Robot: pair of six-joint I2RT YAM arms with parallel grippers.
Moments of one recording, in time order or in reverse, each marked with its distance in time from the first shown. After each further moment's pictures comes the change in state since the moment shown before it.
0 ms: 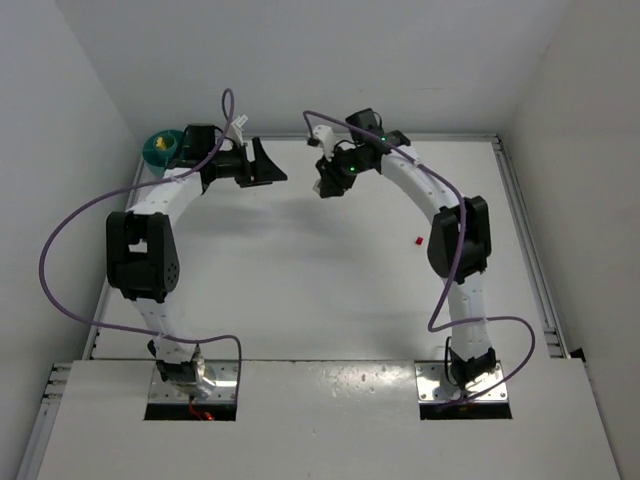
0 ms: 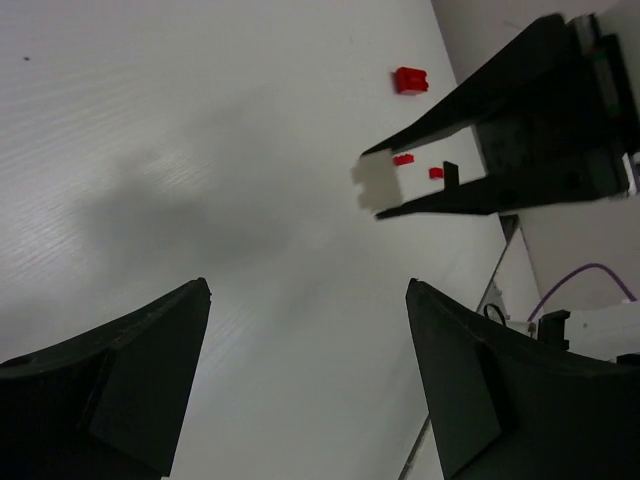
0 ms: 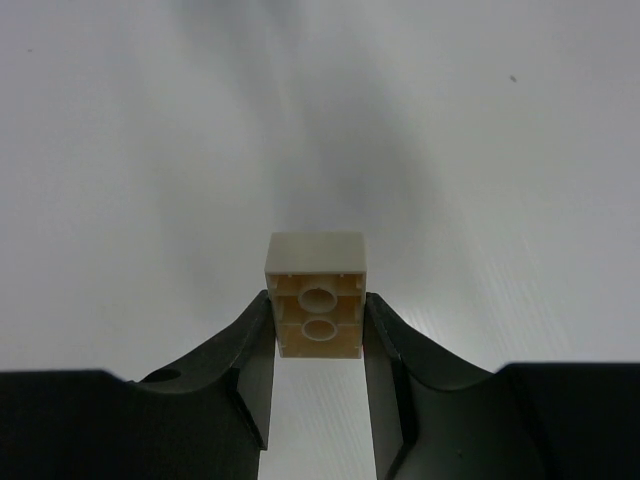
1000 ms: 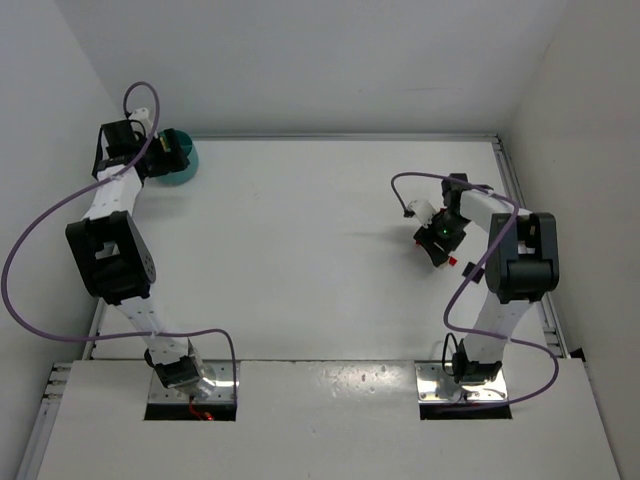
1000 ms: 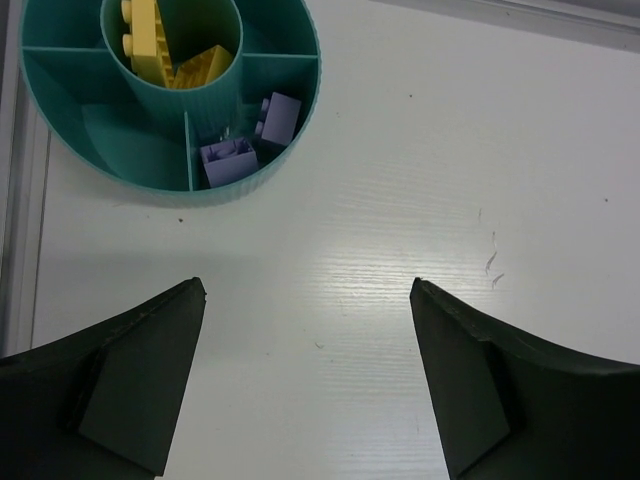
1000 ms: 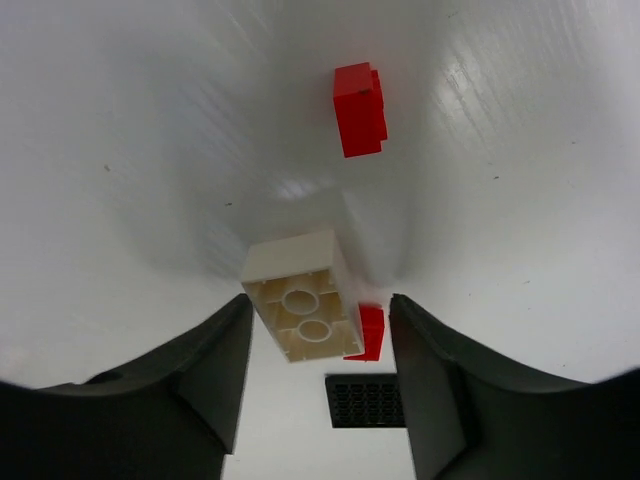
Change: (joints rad) left arm 0.351 0.037 0.124 -0.061 -0.578 0.290; right arm -0.414 -0.296 -0.815 -0.030 0.422 -0.335
